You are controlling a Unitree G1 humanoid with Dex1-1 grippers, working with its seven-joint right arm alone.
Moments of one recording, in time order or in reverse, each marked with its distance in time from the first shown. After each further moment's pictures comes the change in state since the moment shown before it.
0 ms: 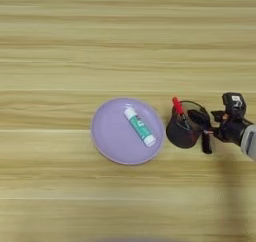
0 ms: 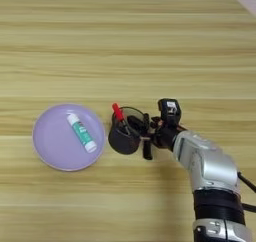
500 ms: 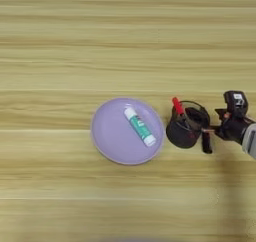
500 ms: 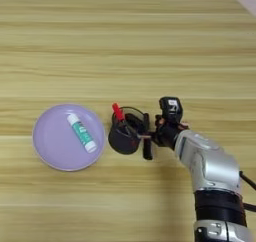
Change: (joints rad) arm 0.005 0.000 -0.011 -0.030 0.000 0.000 0.000
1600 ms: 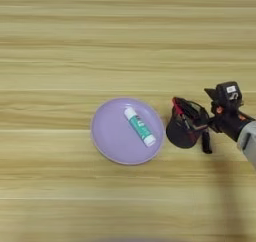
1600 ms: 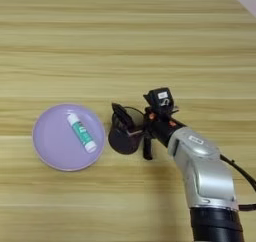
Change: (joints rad) arm 0.110 0.027 0.088 -0.208 -0.028 -0.244 0.074
